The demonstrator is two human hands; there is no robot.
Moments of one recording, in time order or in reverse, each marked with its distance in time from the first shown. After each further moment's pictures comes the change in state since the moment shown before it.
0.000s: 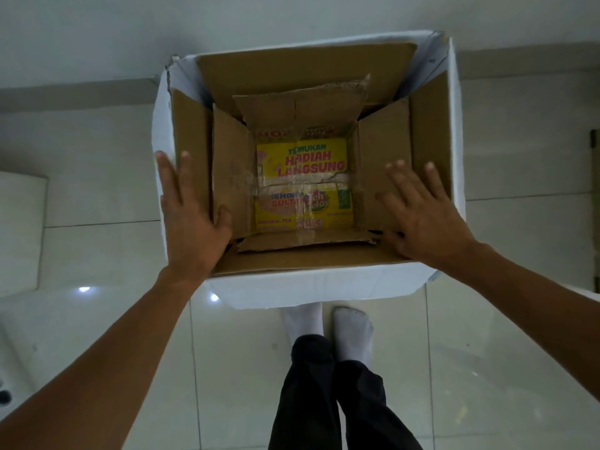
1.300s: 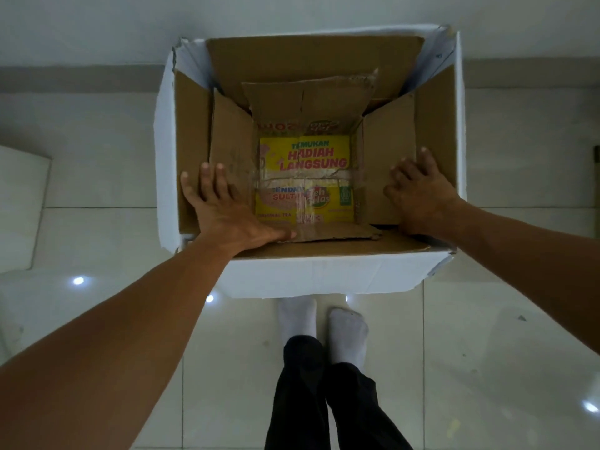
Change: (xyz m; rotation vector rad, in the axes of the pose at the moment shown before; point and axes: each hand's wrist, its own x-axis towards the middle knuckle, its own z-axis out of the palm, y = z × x) left_hand 0.000 0.051 0.018 0.856 -0.721 -0.207; right_hand 0.041 0.018 0.011 -0.554 -0.480 -0.076
